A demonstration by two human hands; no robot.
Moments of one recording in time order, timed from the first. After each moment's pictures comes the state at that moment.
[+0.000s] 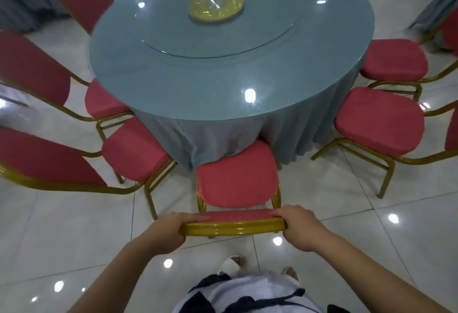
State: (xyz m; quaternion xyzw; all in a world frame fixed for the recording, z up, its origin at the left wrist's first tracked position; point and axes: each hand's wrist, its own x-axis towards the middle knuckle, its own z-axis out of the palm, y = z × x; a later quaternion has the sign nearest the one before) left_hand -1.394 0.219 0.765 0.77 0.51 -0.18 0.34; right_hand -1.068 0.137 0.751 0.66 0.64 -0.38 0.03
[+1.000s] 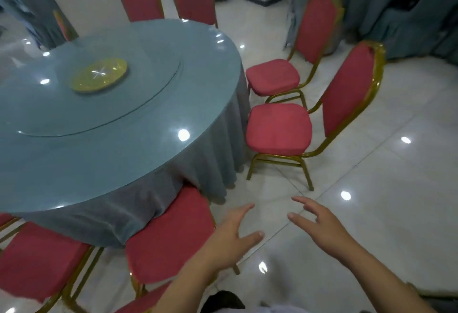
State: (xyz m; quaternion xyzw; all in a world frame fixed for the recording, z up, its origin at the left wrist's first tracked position) left_hand -1.025 0.159 0.808 0.78 0.34 -0.06 0.53; right_hand -0.832 0.008 0.777 0.80 0.28 -0.38 -0.38
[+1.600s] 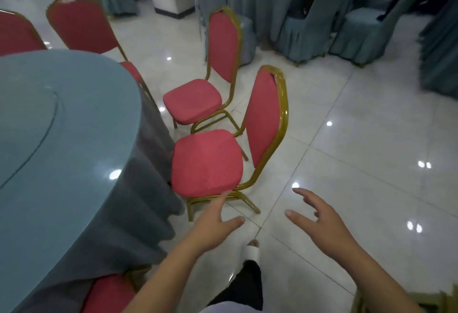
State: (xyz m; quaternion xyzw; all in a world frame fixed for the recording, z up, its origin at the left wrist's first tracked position) left_hand -0.688 0.228 0.777 0.81 0.26 -0.10 0.52; right_hand -0.574 -0.005 0.801 0.84 0.14 -0.26 -0.45
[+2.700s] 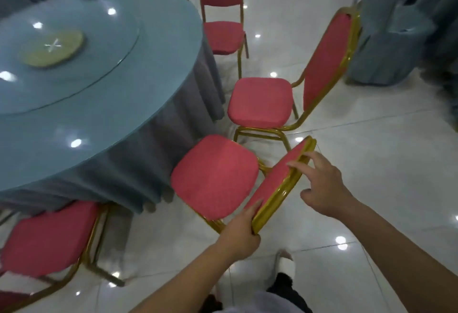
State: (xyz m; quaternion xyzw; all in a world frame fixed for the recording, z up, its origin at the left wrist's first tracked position) left_hand -0.263 0.196 0.756 0.68 0.53 -0.04 0.51; right_hand -0.030 0.207 0.804 0.73 0.64 -0.24 -0.08
